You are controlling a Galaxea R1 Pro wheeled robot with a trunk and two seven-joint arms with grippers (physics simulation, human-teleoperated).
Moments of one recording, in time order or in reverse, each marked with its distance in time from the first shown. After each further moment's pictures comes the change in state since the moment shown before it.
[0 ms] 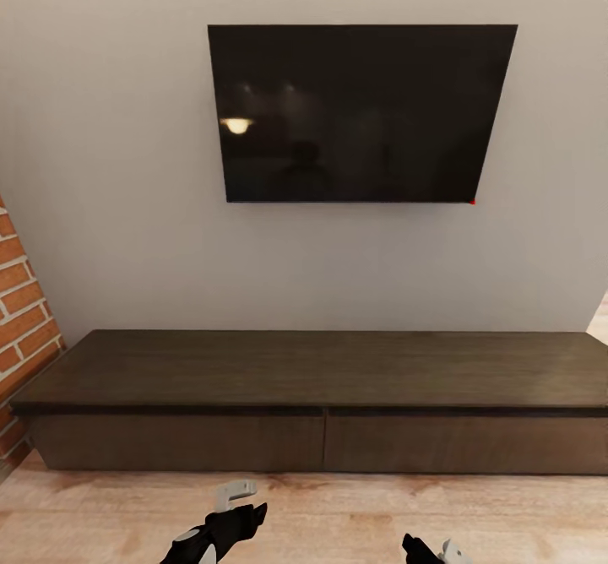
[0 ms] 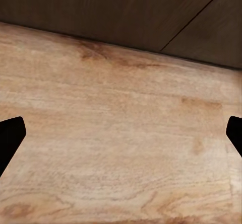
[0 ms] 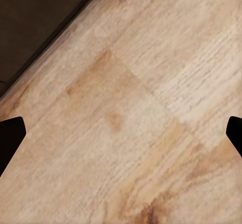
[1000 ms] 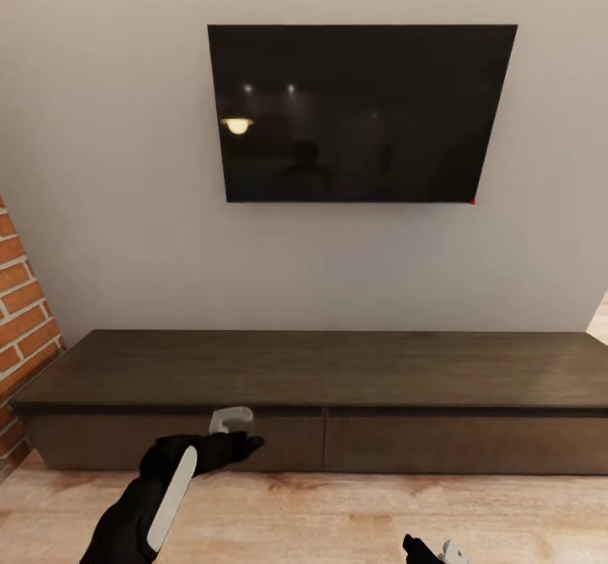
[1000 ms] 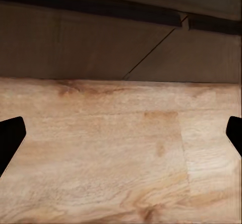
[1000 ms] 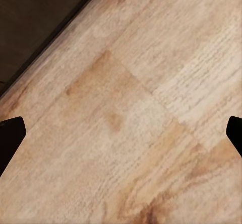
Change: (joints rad) left arm 0.013 0.059 0.011 -0.714 0.025 0.723 -0.008; right arm 0.000 0.000 0.000 0.002 0.000 -0.002 -0.002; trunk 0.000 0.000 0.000
